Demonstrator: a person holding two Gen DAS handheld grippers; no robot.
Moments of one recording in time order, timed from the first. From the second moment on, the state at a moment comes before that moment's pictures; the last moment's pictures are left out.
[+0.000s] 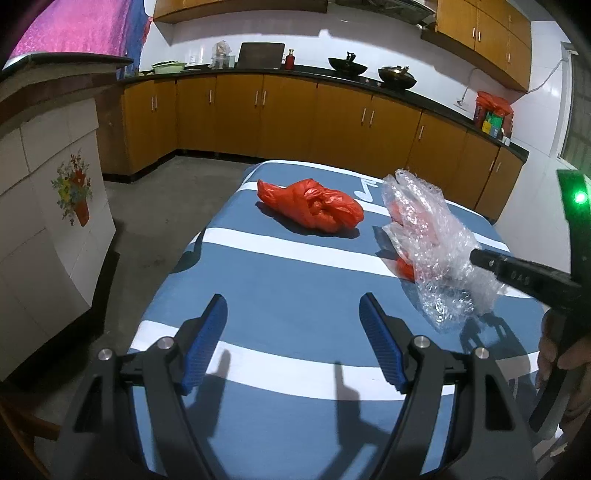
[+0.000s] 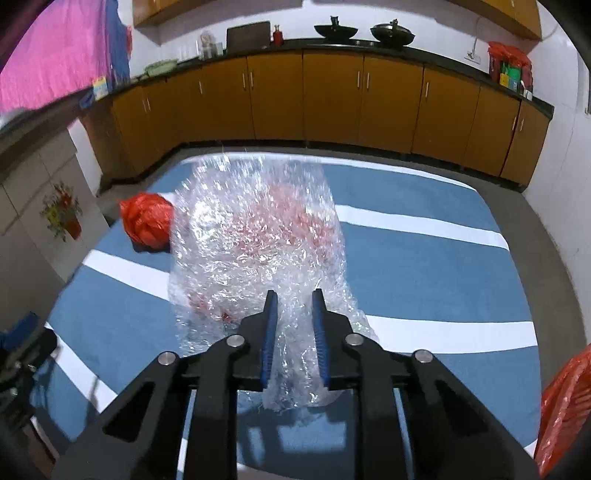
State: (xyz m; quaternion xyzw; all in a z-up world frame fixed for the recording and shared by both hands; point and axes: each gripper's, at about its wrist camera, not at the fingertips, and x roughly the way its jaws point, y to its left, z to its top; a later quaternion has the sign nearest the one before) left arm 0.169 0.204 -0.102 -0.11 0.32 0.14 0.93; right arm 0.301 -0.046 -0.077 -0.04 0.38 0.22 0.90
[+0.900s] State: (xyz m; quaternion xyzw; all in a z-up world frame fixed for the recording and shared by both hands) left arm 0.193 0.162 -0.095 -0.09 0.32 0.09 0.94; right arm 0.285 -0.138 -0.046 0.04 0.32 0.16 0.93
